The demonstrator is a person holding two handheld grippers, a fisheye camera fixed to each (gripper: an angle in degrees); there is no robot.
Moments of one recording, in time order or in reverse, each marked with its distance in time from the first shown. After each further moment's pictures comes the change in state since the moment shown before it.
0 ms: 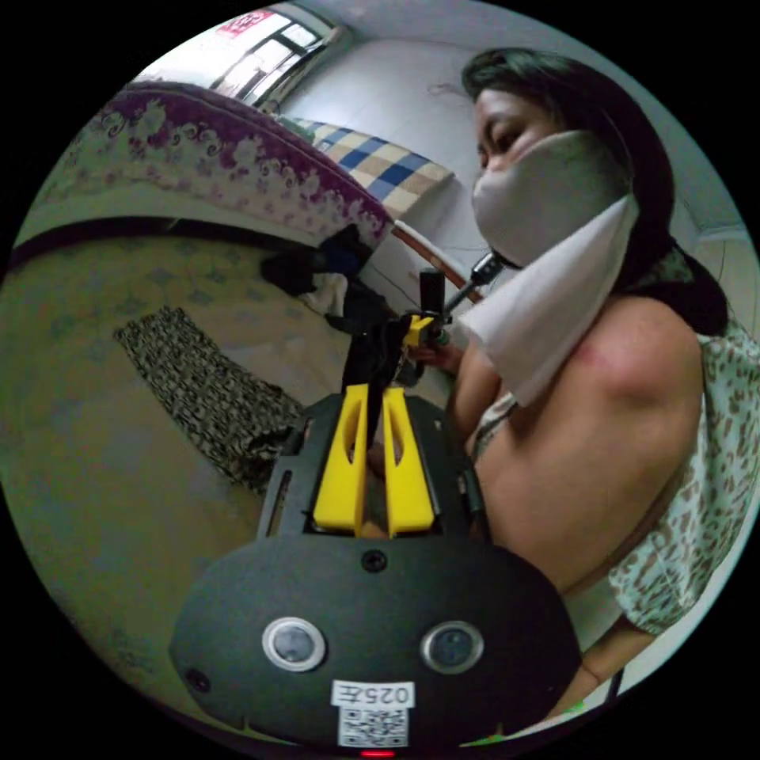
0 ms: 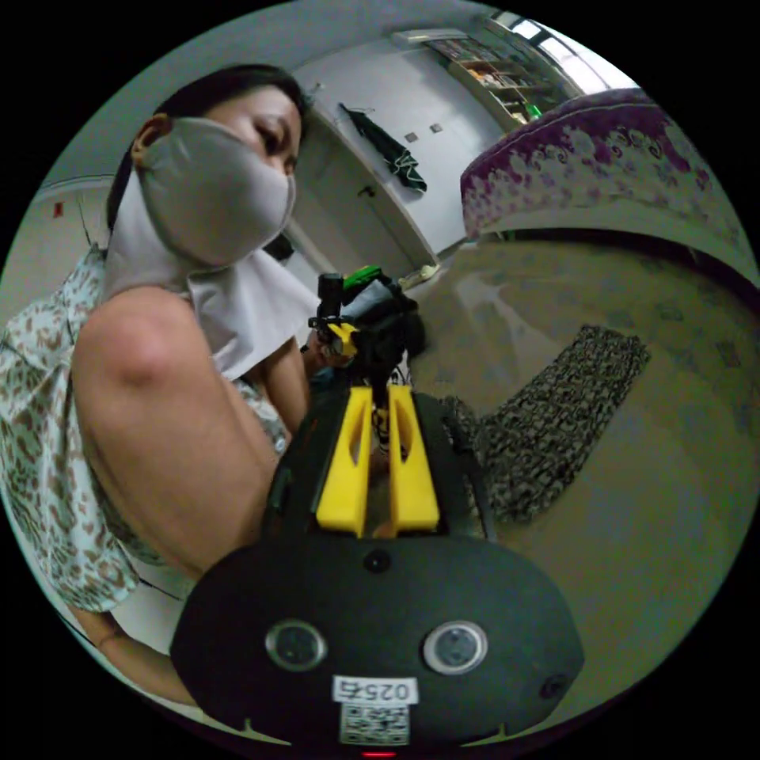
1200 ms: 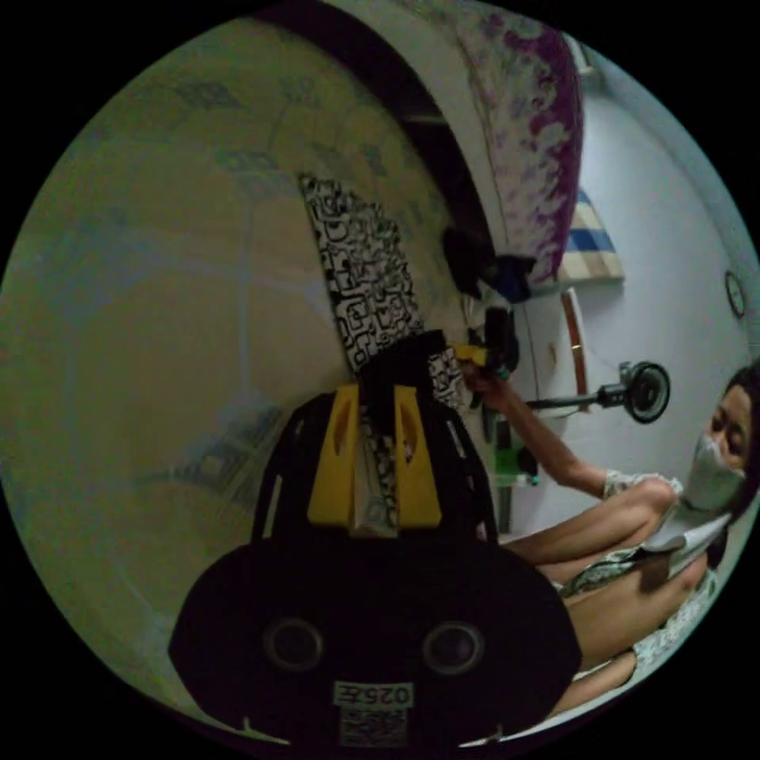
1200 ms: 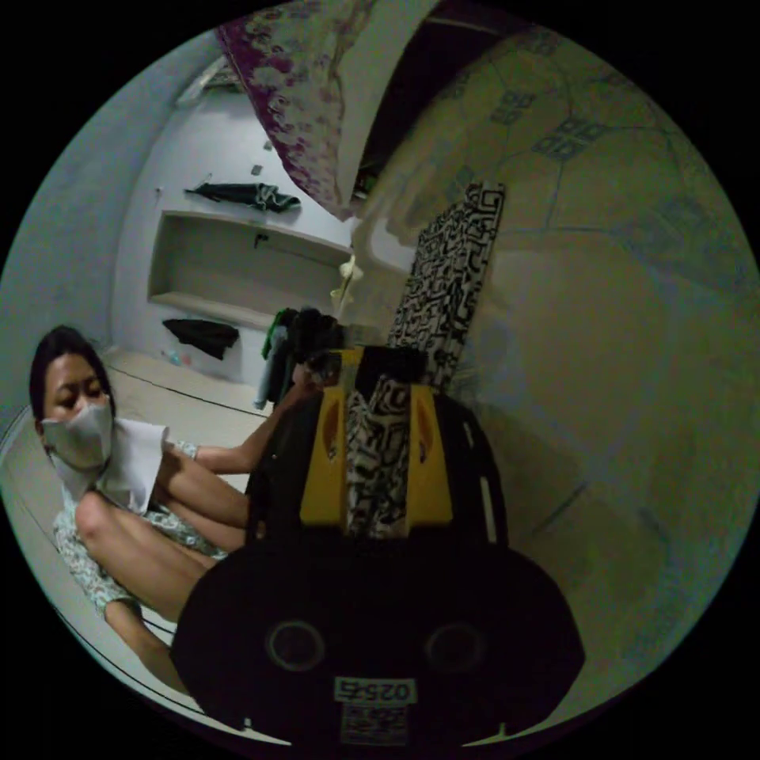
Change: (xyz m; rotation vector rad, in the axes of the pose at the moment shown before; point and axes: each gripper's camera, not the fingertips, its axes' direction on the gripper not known) left arm -0.280 0.077 -0.027 -0.034 -0.067 -0.593; right arm 0.358 -0.018 0.068 0.026 -0.158 0.529
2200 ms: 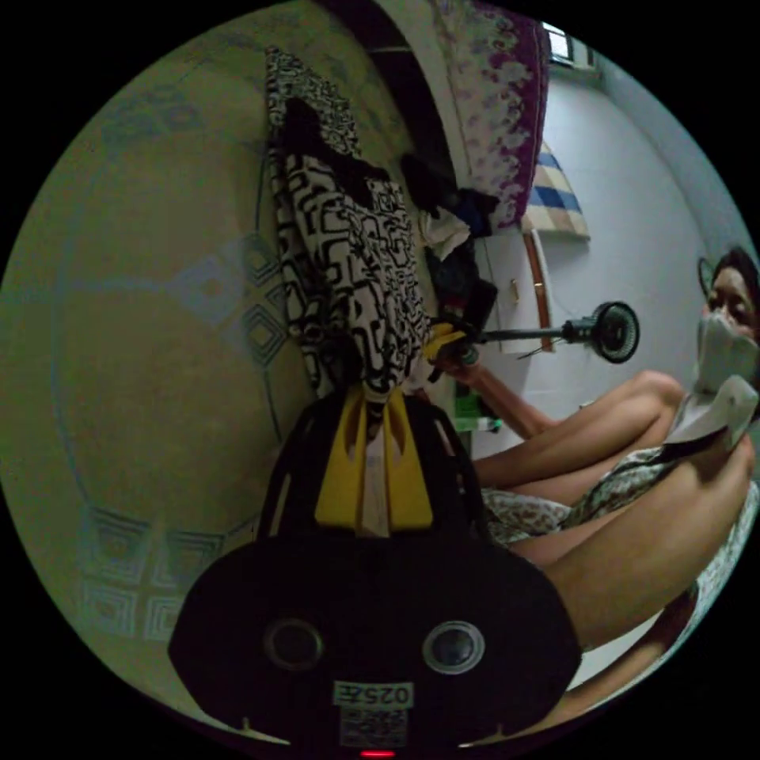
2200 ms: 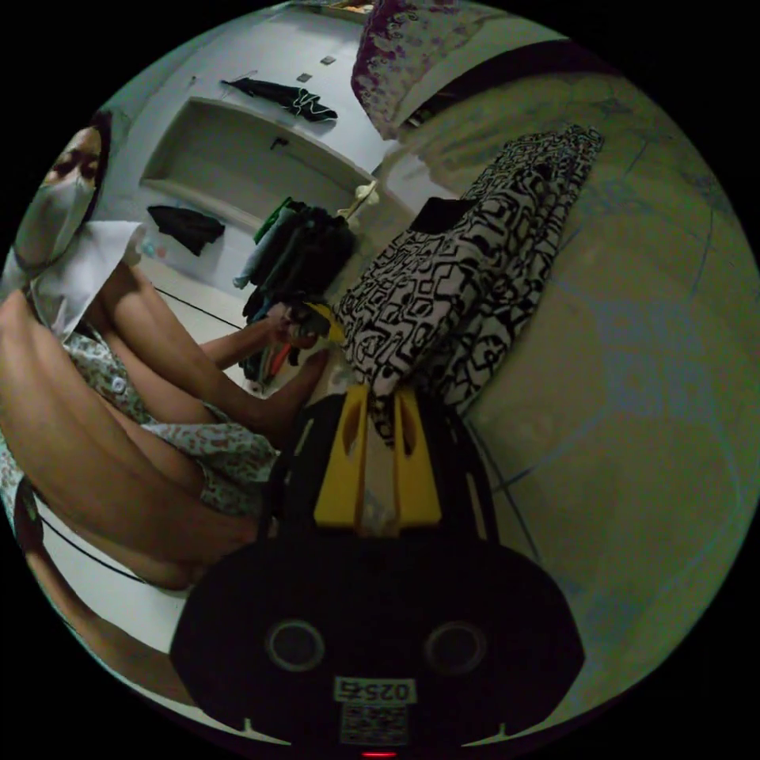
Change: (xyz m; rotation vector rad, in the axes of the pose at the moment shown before) left arm -0.024 0.160 0.060 -0.138 0.172 -0.009; right arm -0.096 0.145 0.114 -0.209 0.193 -0.243
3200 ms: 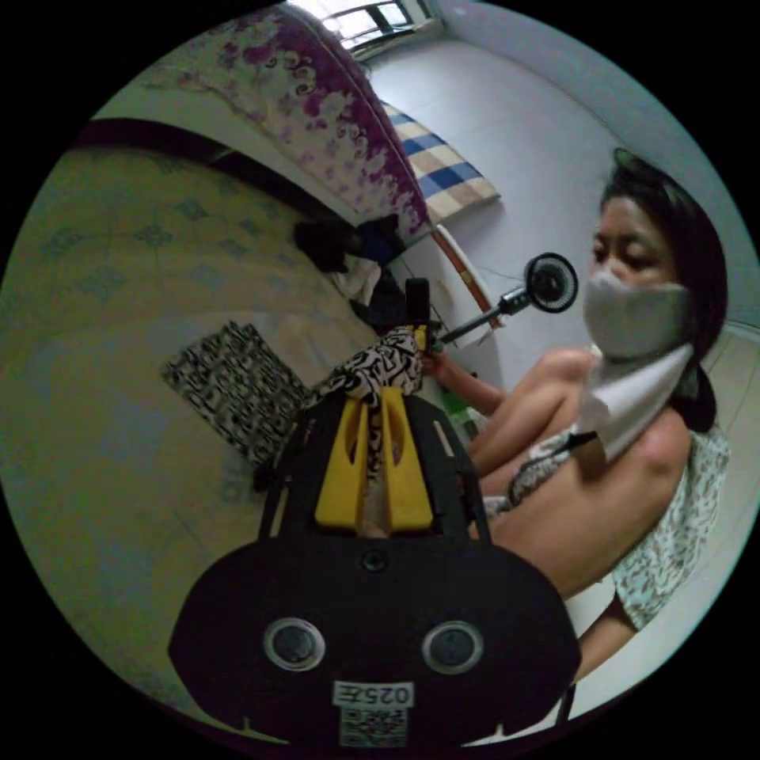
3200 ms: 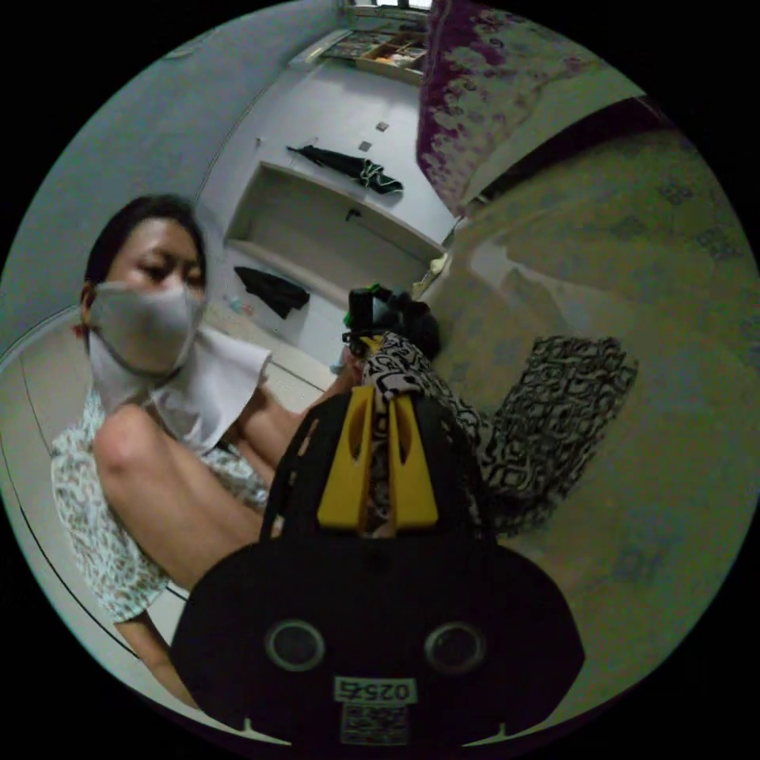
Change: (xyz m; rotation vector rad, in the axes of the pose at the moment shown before) left arm 0.045 -0.160 -0.076 0.049 -0.042 0.398; right arm 0.006 -0.102 -0.087 0.224 -0.298 -0.014
